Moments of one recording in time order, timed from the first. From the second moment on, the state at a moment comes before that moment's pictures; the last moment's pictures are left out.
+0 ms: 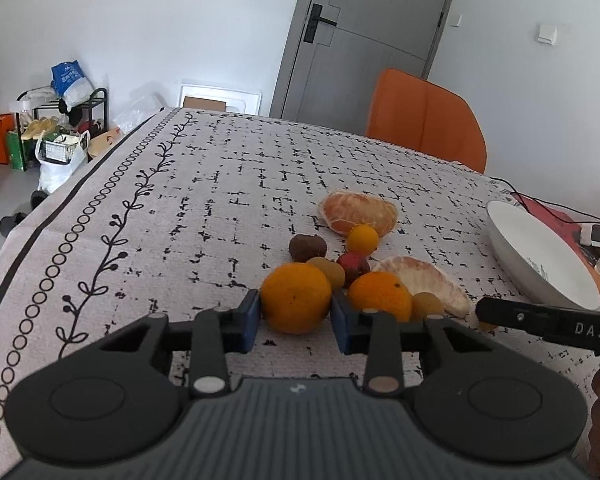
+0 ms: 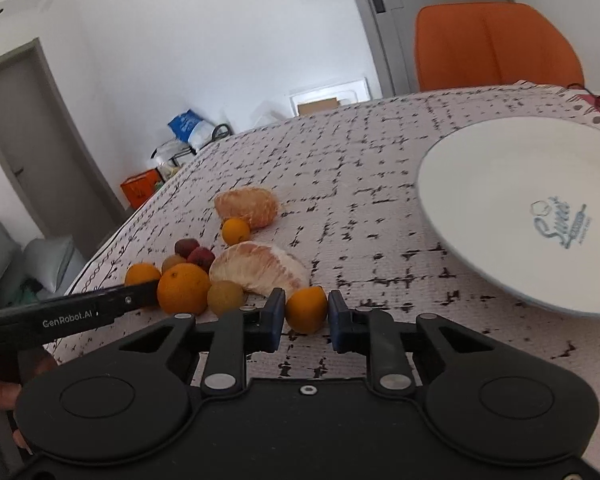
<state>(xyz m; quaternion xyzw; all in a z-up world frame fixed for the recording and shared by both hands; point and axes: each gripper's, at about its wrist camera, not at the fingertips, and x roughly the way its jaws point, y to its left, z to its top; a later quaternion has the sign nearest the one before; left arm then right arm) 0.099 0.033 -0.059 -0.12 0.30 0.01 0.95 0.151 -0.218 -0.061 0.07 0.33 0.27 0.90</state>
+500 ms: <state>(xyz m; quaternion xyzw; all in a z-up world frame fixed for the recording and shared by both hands) 0.079 0.007 -0.031 -0.11 0.28 -0.01 0.96 0.126 -0.244 -0.040 0.08 0.29 0.26 0.92</state>
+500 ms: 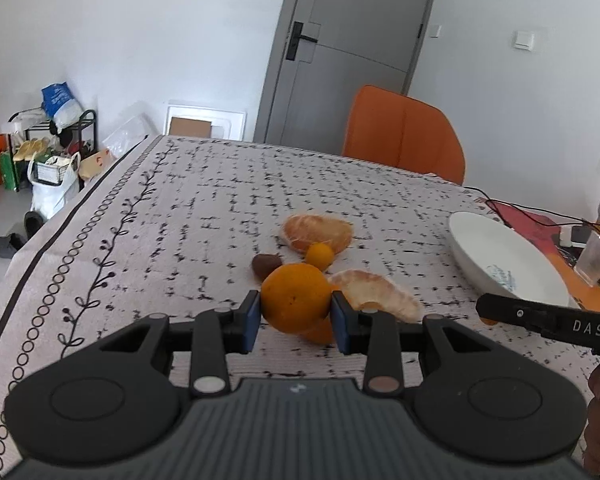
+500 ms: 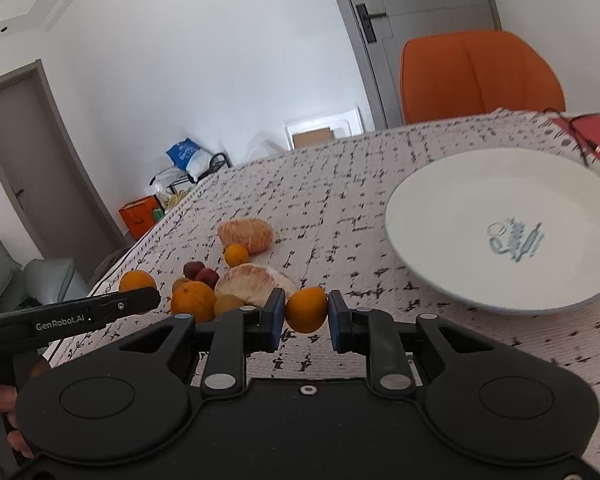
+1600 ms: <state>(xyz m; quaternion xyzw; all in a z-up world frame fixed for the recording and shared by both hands) 0.118 -0.107 -0.012 -0.04 0.26 -0.10 0.96 0.116 -0.352 -0.038 0.12 0.24 0.16 0.95</state>
